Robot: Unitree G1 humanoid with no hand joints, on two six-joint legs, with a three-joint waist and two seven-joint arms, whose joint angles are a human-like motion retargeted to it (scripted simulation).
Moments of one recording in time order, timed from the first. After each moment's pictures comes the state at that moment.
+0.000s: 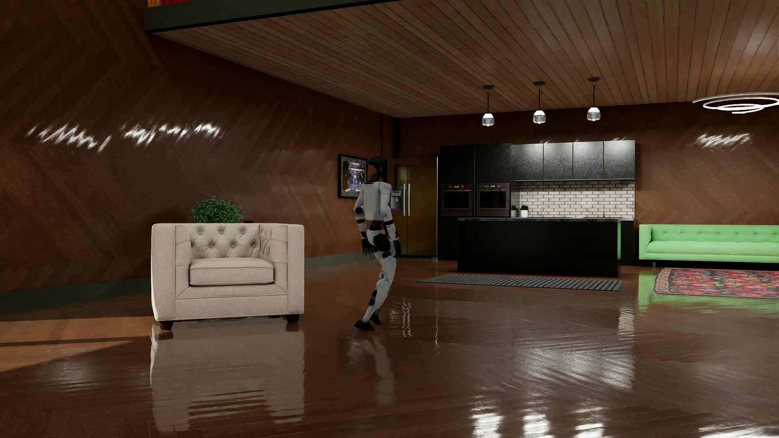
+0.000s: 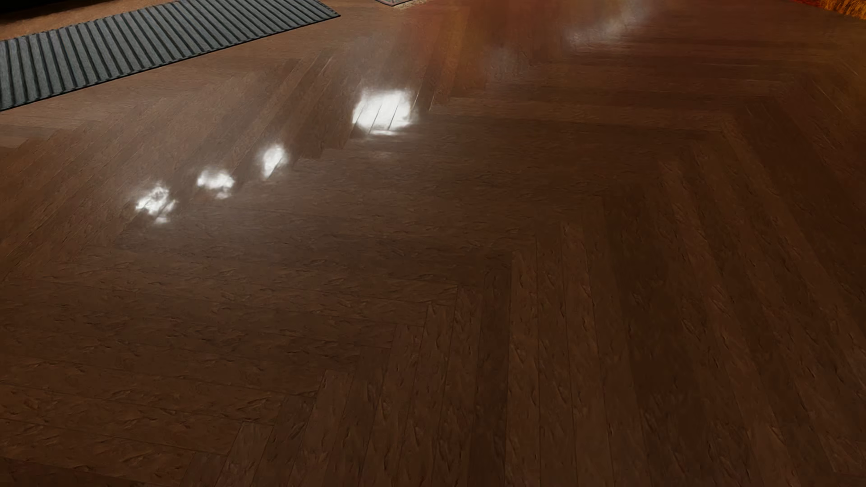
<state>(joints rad) -0.35 0.08 0.02 -0.08 -0.02 -0.04 0.00 0.00 0.10 0.76 0.55 0.24 0.24 0.30 -0.24 0.34 -0.37 0.00 0.00 -0.64 0.47 0.91 0.85 0.00 0.00 0.00 0.00 0.00 0.00</state>
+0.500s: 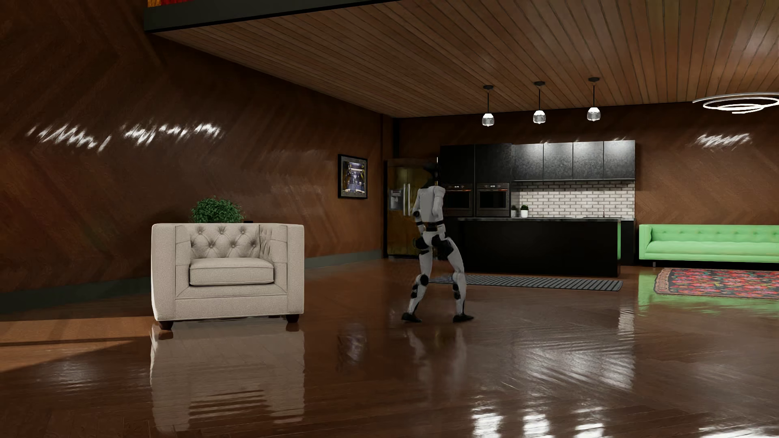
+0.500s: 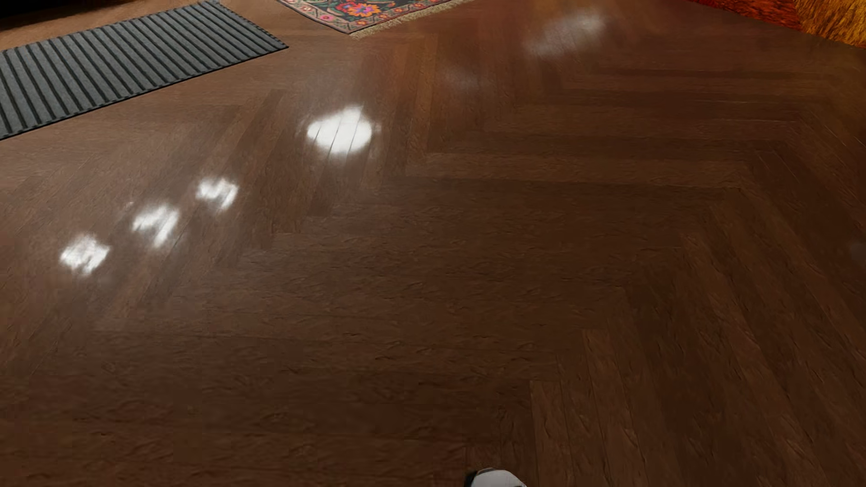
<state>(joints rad) 0.21 -0.42 -0.26 -0.17 -0.12 -0.04 0.00 0.00 0.08 0.44 0.53 0.18 0.37 -0.32 -0.14 0.41 -0.38 0.00 0.00 -0.58 0.40 0.83 0.90 0.00 0.00 0.00 0.00 0.00 0.00</state>
